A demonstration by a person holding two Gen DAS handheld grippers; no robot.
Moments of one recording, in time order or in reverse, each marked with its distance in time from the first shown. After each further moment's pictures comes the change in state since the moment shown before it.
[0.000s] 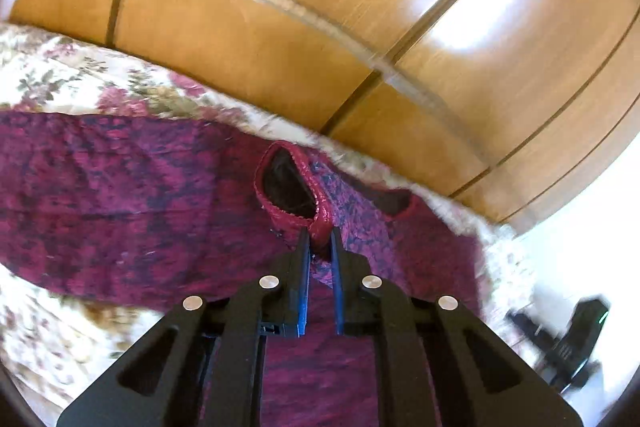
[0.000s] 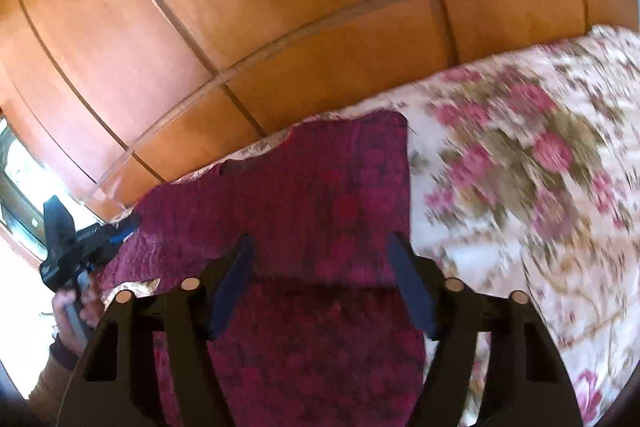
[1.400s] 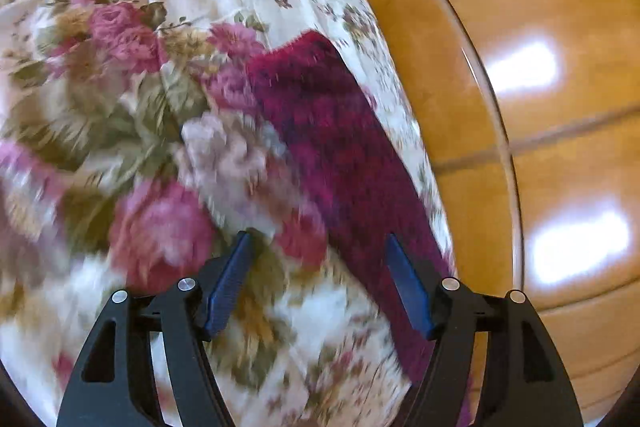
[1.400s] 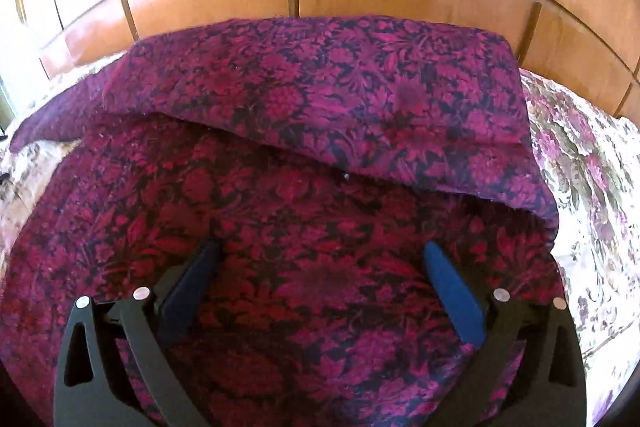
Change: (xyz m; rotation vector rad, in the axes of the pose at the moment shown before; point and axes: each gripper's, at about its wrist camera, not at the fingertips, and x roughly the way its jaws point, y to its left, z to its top) left arm -0.213 0.317 -0.078 -0.851 -0.352 0.223; right arm 0.097 0.071 -0.088 -0.394 0.114 -0.286
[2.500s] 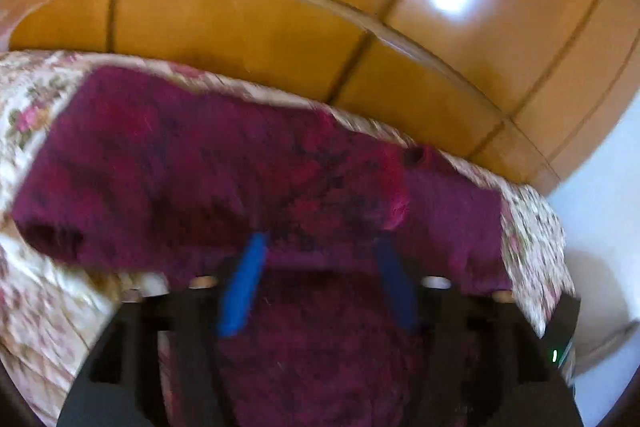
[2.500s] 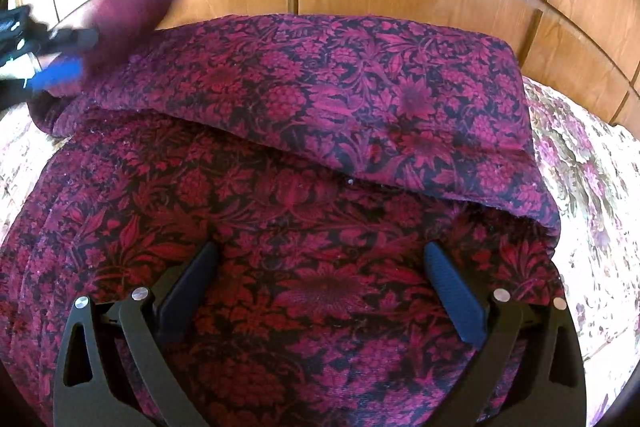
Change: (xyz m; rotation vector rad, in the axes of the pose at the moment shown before) left arm 0.052 -0.228 -0.299 0.975 0.329 -0.206; right arm 0.007 0.015 -0.002 0.015 -0.007 -0.010
